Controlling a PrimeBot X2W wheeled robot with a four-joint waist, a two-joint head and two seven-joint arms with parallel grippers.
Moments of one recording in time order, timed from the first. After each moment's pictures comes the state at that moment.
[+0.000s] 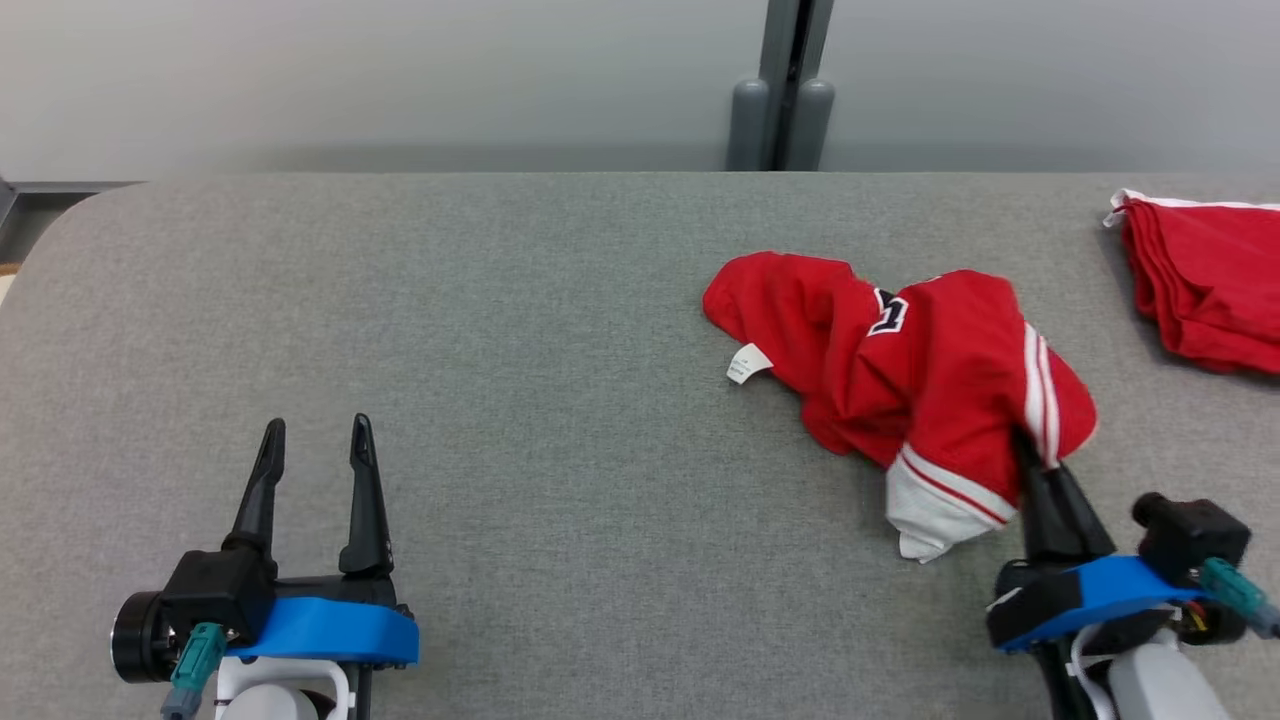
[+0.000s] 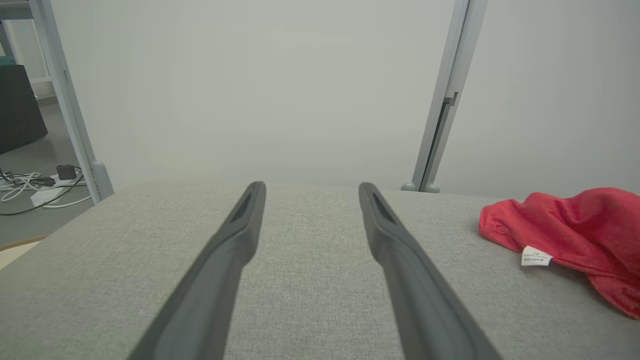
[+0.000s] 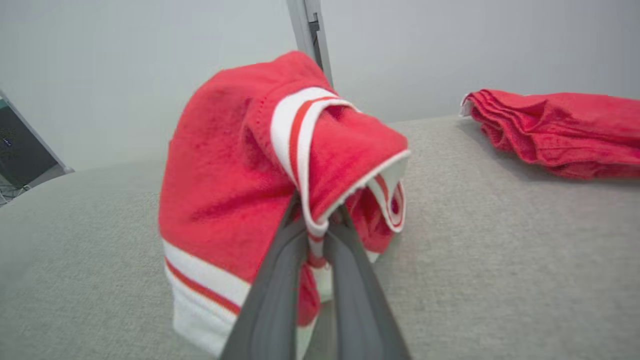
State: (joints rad) left arm -0.09 0.05 -0.01 0.20 -0.14 -0.07 -0.26; right arm -0.21 -0.07 0.00 0.42 0.27 0.13 -0.26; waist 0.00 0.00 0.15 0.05
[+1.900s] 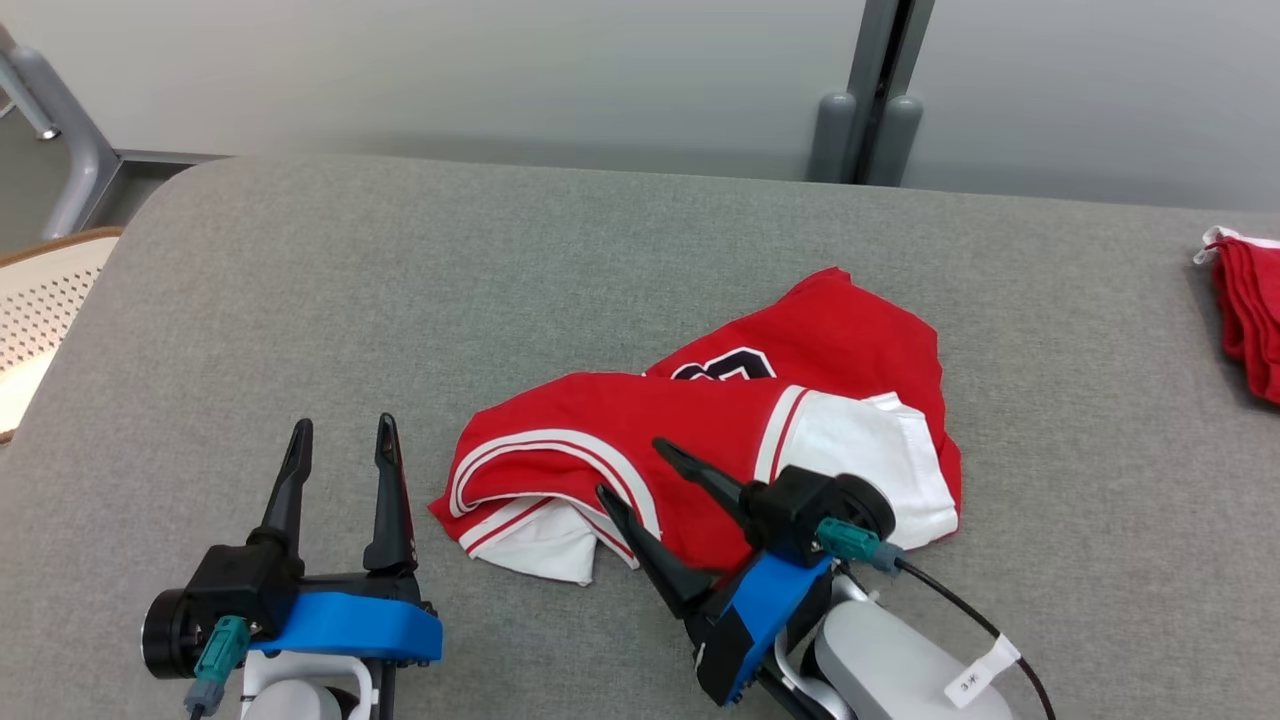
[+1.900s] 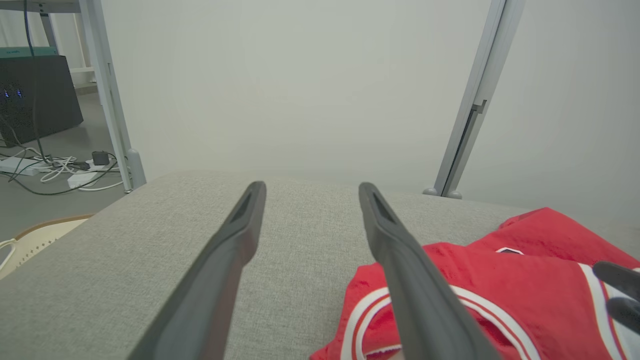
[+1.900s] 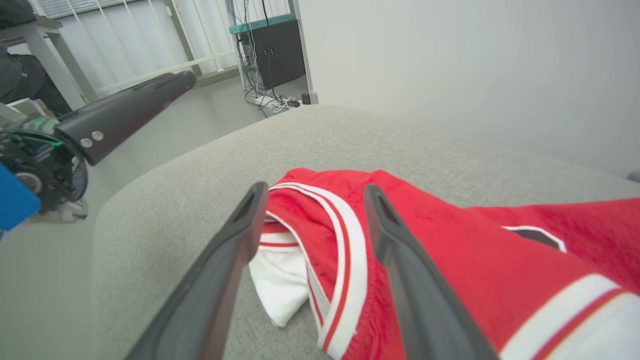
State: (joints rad) left arm -0.11 0.05 -0.06 0.22 -0.18 -0.05 -0.26; right arm -0.52 -0.05 0.74 0.58 0.42 0.13 -0.26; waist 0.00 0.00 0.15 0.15
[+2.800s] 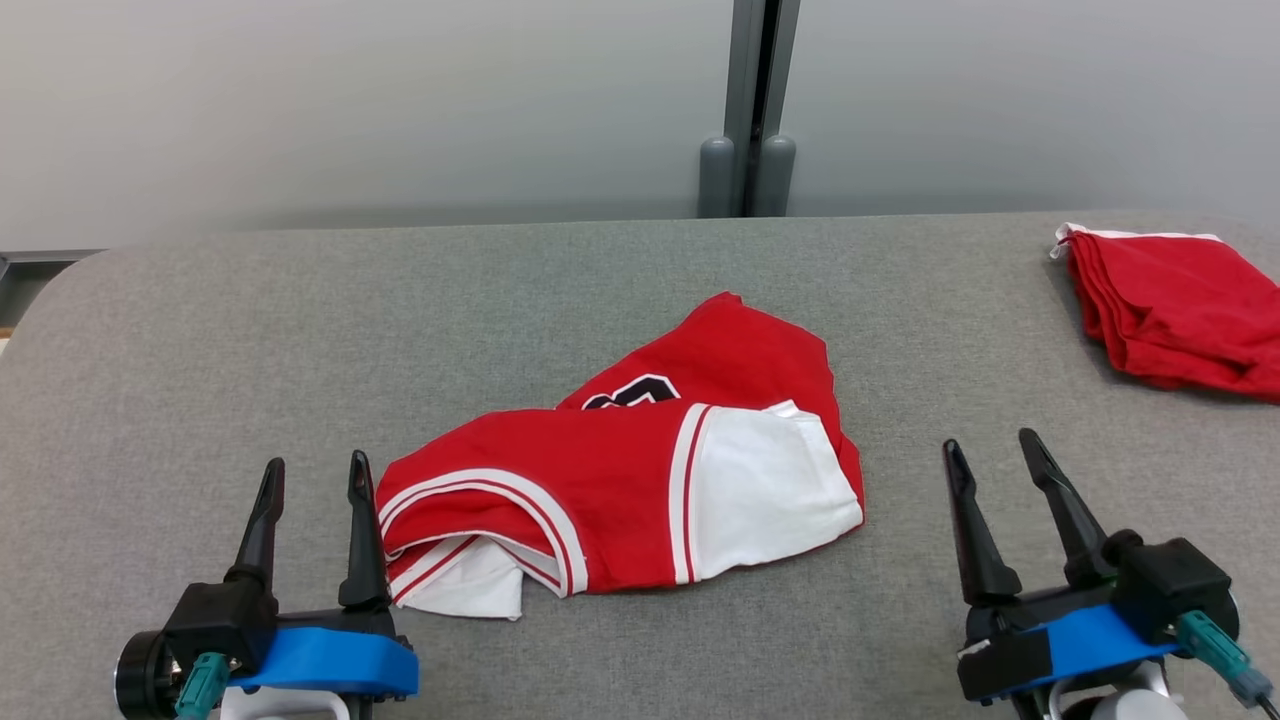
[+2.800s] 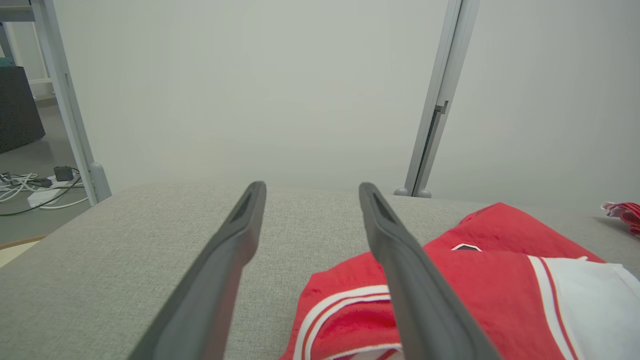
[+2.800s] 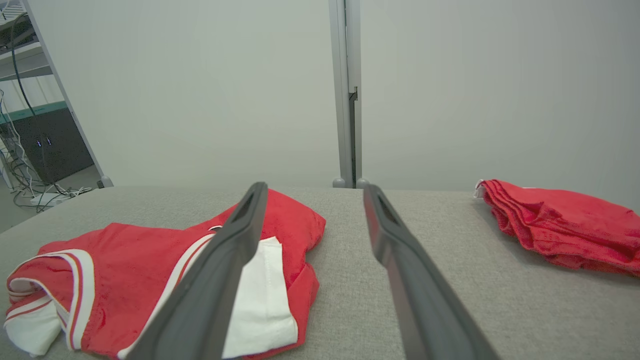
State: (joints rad) left arm -0.04 0.05 -0.01 0.20 -0.15 -0.06 -0.26; right arm -0.07 -0.06 0.05 0.13 0.16 0.13 -0.24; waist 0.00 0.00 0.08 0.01
